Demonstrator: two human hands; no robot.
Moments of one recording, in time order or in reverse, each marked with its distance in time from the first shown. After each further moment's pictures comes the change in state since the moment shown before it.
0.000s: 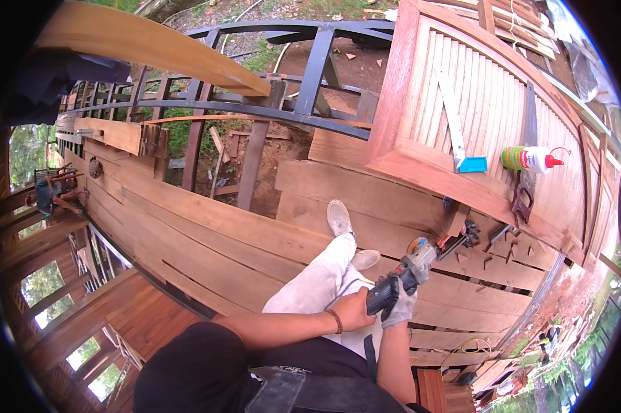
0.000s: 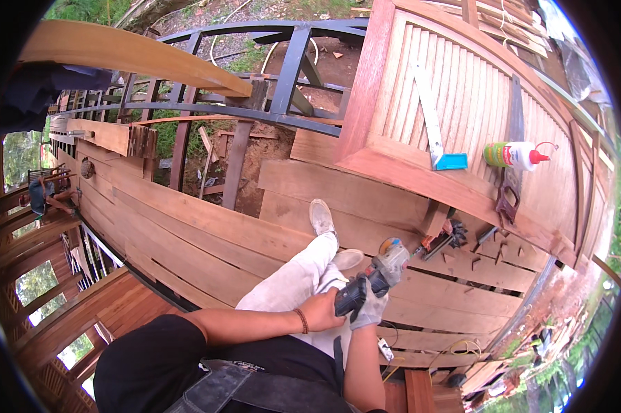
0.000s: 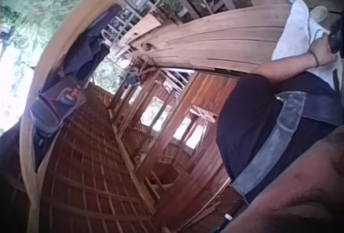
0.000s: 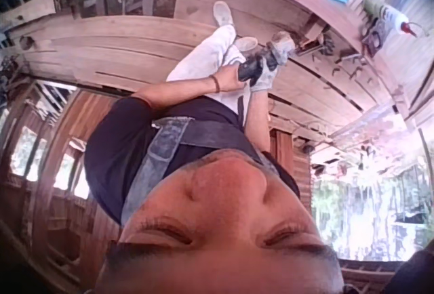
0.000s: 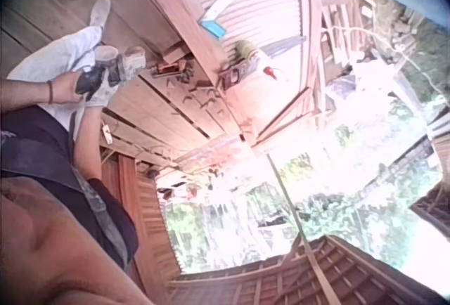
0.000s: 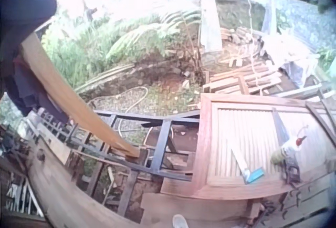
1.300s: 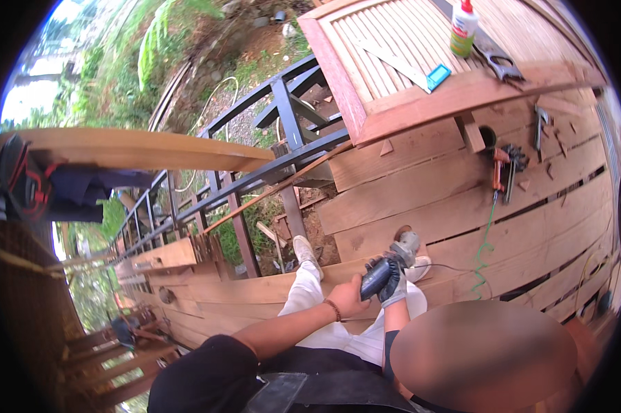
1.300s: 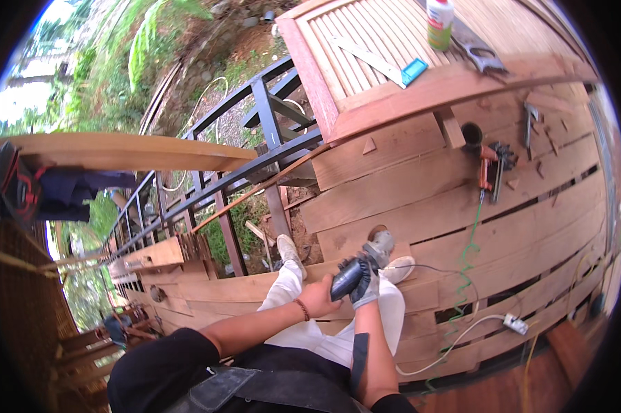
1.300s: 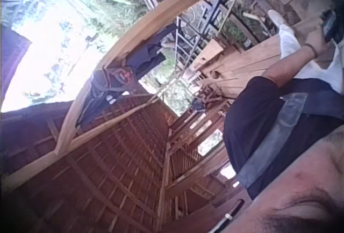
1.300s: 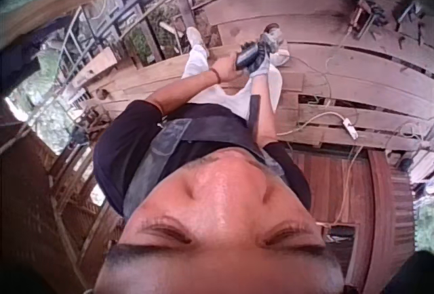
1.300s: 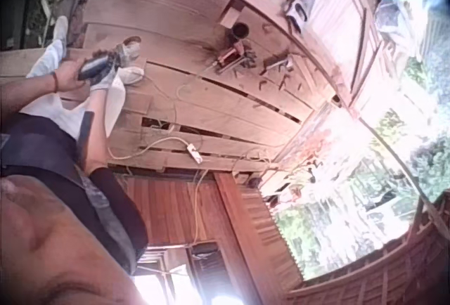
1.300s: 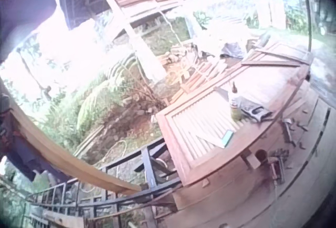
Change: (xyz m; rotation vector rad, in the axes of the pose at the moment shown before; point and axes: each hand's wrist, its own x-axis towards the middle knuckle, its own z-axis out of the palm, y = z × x) left_hand -0.040 -0.163 -0.087 0.717 0.016 0.031; right_hand -0.017 0.228 0.100 1.023 -0.298 0.224
